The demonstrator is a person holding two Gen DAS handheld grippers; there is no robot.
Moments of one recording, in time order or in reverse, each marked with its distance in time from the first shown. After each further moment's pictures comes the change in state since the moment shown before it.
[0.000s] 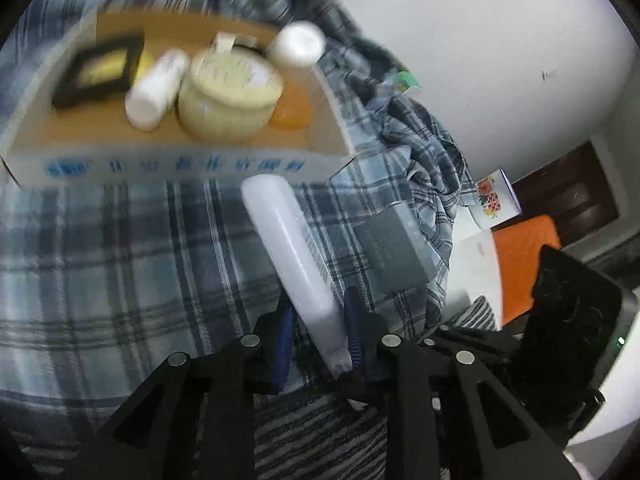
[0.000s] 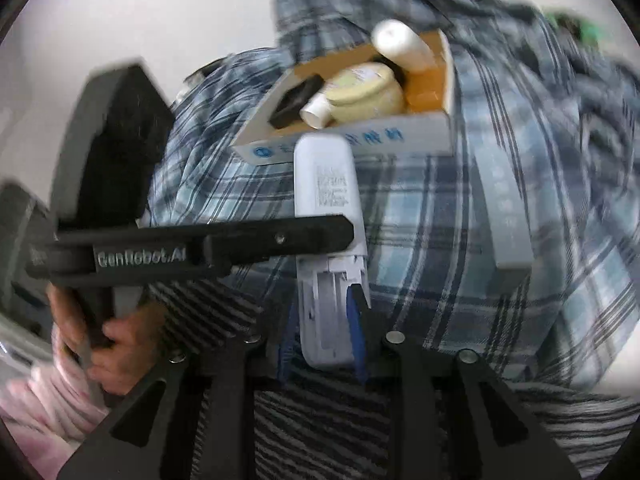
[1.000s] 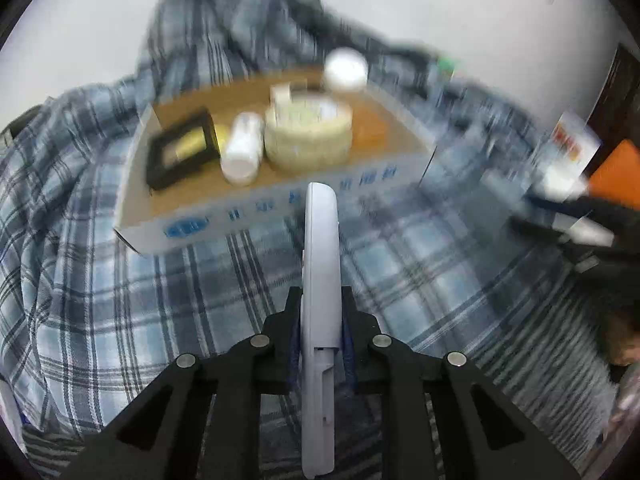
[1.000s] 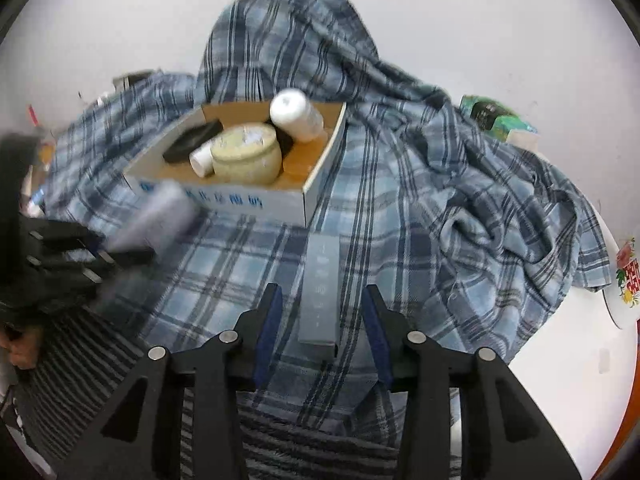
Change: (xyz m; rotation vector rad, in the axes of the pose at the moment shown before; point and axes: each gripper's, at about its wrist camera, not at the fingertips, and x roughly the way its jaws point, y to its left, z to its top) left arm -0.024 0.011 -0.018 0.319 -0.111 0.479; right arm -0.020 -0.031 0.017 -0.119 -0.129 -0.445
